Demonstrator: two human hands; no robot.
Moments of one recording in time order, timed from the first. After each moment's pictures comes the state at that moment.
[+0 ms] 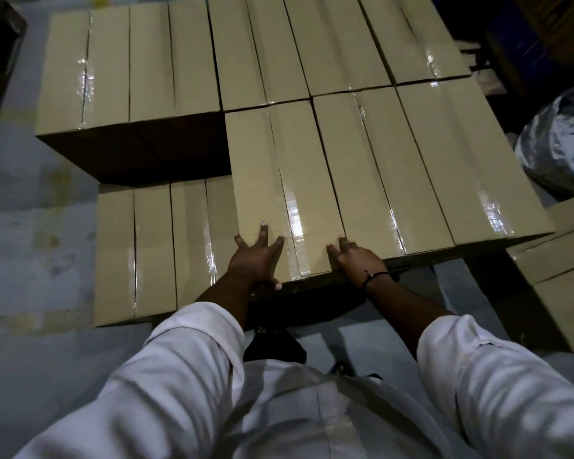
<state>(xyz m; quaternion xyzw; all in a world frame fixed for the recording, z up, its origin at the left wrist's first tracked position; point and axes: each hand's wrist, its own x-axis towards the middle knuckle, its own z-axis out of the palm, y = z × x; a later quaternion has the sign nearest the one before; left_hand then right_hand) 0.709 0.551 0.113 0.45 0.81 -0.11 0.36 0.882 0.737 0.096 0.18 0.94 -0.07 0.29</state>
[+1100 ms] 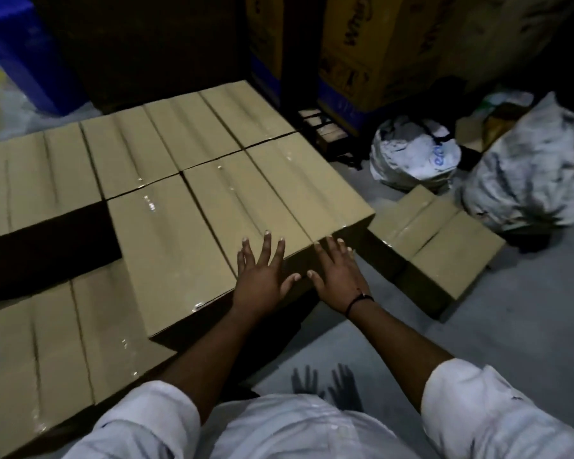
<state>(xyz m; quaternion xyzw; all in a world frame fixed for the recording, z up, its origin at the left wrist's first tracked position) 0.960 0.668 0.210 0.61 0.79 0.05 0.09 1.135 0.766 0.221 0.44 0.89 -0.15 0.00</state>
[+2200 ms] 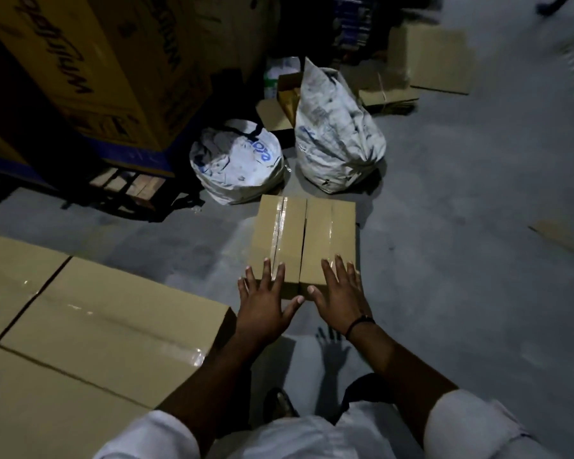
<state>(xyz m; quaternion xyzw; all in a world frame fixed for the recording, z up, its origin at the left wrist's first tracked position) 1.183 1.062 0.189 0.82 0.55 -0.03 0.19 1.376 1.028 0.183 0.77 0.60 -0.22 -0.08</state>
